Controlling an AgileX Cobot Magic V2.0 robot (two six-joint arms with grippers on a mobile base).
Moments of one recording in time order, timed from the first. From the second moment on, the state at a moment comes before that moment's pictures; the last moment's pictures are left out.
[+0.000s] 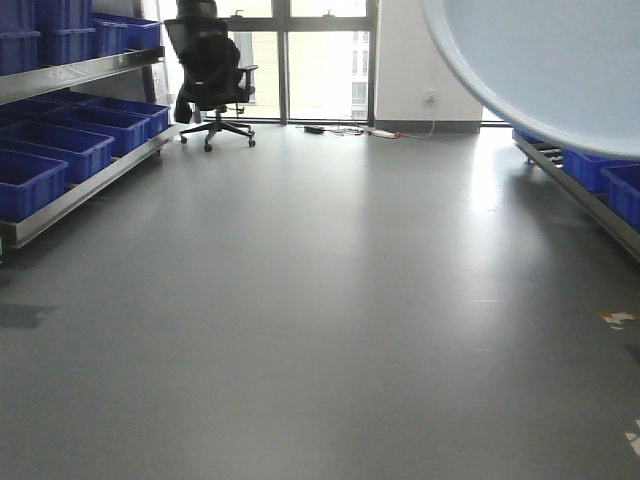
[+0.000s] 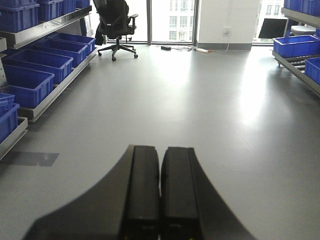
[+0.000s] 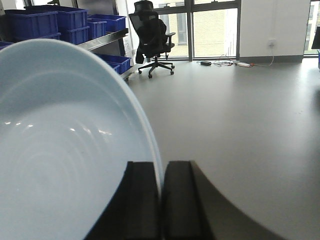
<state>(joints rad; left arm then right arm) -0.07 0.40 -0.34 -0.10 0.12 0.12 0.19 0.54 -0.33 0.17 -0.13 -0.02</state>
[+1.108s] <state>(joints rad) -0.07 0.40 -0.34 -0.10 0.12 0.12 0.19 0.54 -0.33 0.17 -0.13 -0.02</state>
